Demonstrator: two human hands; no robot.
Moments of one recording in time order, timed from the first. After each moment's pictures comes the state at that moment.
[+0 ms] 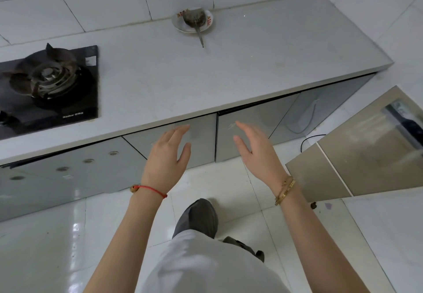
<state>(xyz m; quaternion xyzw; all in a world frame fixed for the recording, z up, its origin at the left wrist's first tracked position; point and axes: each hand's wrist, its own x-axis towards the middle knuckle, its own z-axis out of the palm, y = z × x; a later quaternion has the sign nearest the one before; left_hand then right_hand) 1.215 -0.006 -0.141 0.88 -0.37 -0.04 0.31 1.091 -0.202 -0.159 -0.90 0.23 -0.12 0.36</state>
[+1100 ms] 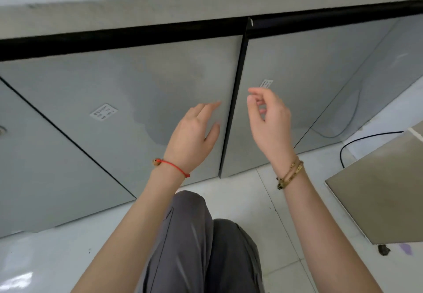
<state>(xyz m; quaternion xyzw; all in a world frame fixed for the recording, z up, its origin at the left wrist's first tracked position) 1.323 -0.108 -0.552 0.81 -0.47 0.04 0.34 1.228 -0.252 -0.535 -0.83 0.25 -0.38 0.32</state>
